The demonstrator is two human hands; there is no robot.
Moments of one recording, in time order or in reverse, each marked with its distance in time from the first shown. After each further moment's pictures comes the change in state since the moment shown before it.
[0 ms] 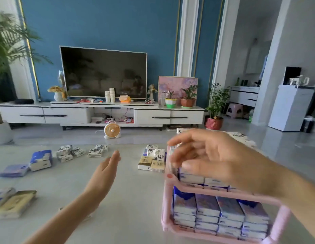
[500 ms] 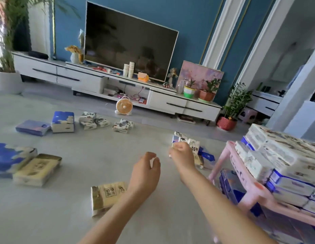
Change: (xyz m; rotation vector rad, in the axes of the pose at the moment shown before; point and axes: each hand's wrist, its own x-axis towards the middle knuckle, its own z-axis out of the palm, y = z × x) left_hand 0.060 -0.096 -0.001 0.105 0.079 -0.017; right_hand 0.231 0.185 0.163 0.045 0.629 0.572
